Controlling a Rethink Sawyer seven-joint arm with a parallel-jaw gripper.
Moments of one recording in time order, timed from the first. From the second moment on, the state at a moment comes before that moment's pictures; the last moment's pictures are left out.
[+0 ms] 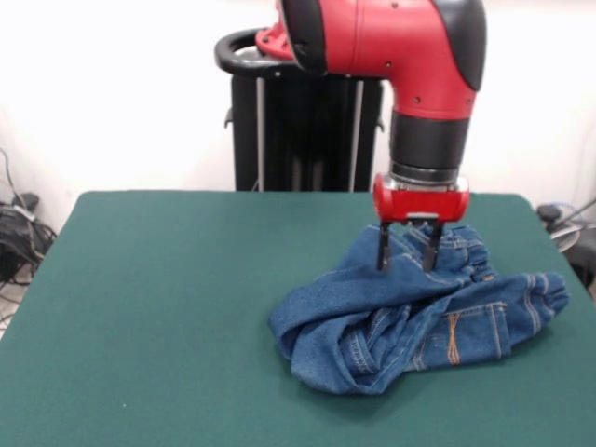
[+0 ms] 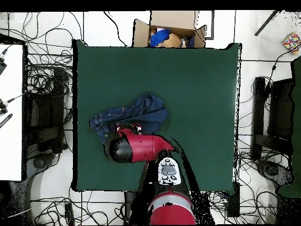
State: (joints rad) arm -0.09 -0.62 0.01 1.89 -0.13 0.09 1.69
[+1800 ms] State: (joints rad) arm -0.02 -0.58 0.01 1.91 -0.13 0.09 1.69
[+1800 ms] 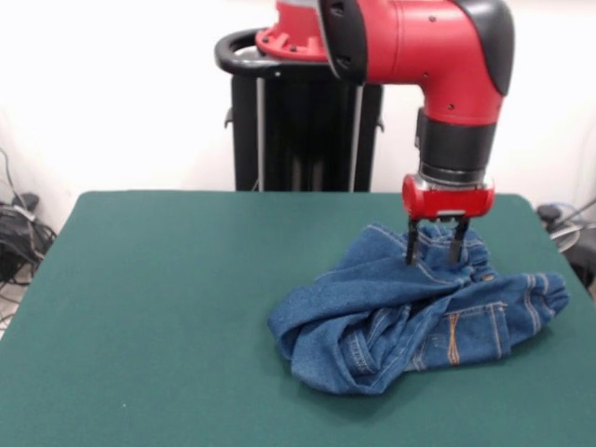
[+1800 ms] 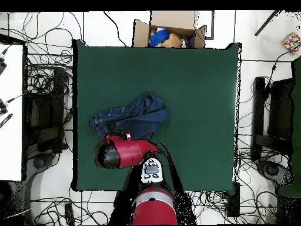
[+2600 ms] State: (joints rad) arm -0.01 -0.49 0.01 1.90 -0.13 0.06 1.69
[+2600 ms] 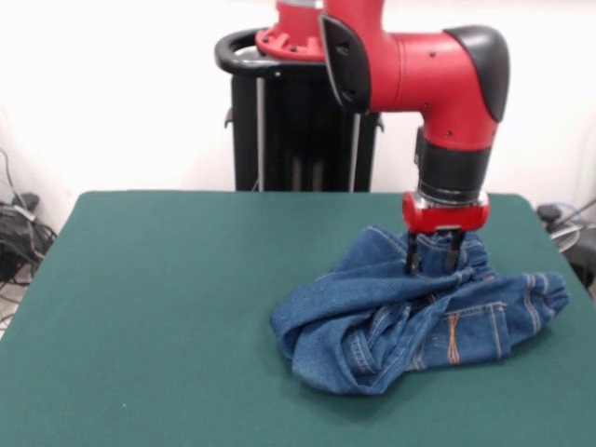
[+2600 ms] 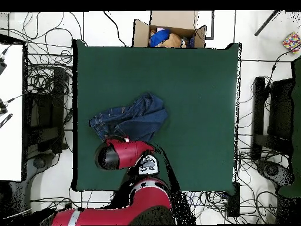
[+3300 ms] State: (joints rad) arm -0.01 -0.46 0.01 1.89 -0.13 0.04 1.69
